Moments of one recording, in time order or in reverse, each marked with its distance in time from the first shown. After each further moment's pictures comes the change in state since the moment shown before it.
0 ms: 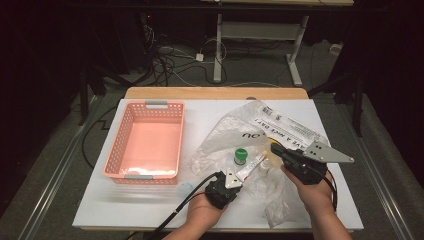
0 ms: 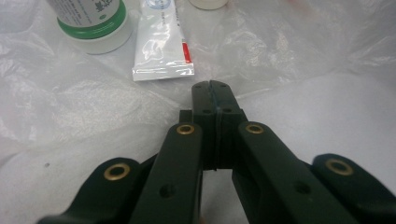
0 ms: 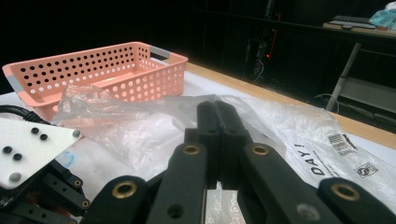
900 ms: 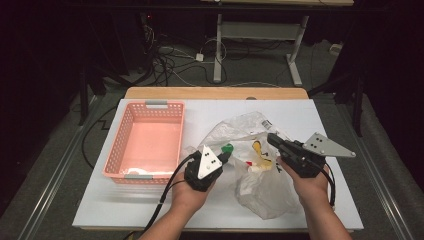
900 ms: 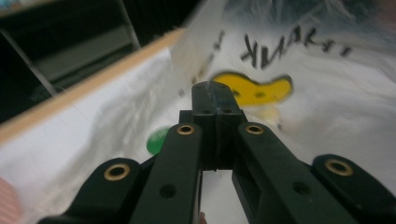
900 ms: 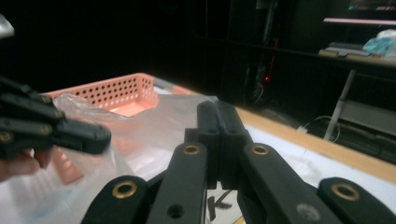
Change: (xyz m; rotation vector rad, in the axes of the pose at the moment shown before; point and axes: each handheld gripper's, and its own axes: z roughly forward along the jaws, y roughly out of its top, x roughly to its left) left arm 0.023 0.043 -0.098 -0.357 0.225 0.091; right arm 0.006 0.027 0.006 -0.089 0.002 0.003
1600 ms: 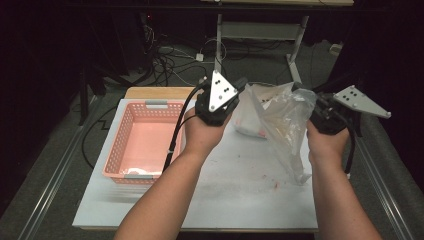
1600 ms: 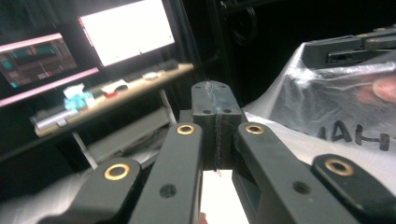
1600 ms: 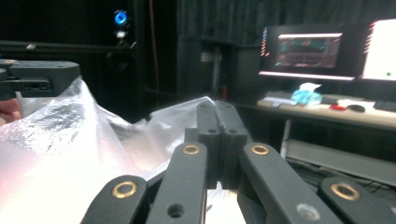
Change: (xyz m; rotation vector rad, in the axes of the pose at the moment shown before) left arm 0.053 0.141 0.011 -0.280 0.120 0.068; right arm -0.057 0.084 0.003 -0.197 -0.198 0.023
